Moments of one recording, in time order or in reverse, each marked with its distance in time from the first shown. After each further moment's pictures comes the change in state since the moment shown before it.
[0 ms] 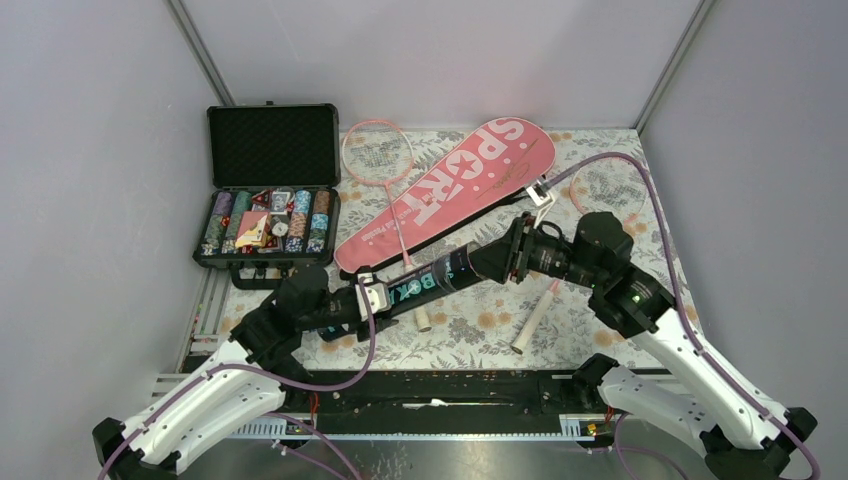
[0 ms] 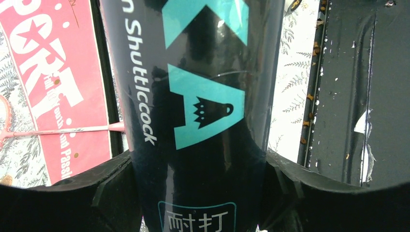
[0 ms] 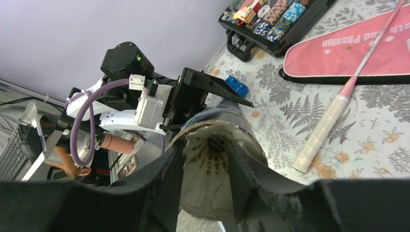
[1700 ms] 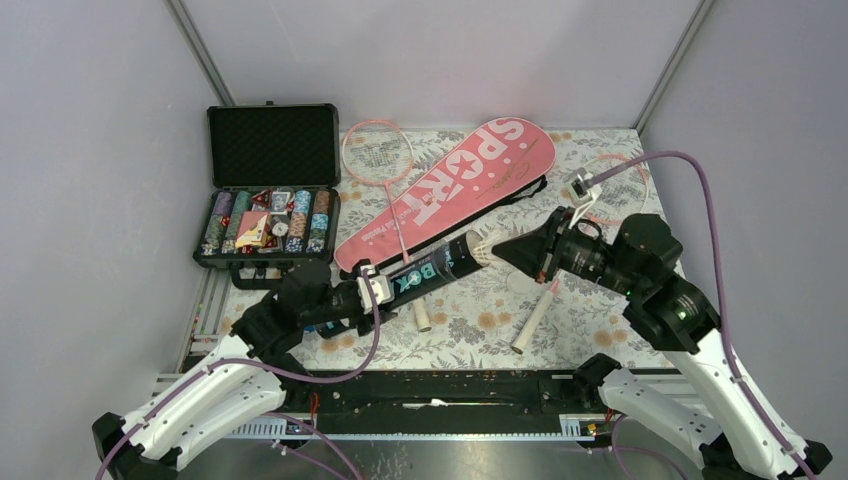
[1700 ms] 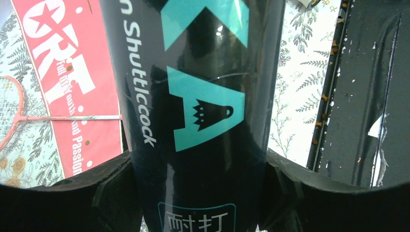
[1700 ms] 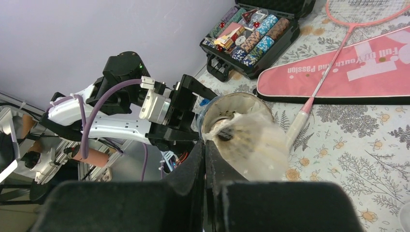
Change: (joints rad) left arm 0.000 0.046 0.045 -0.022 -0.070 -0.013; right arm -0.064 -0.089 0.146 -0.197 0.054 -0.125
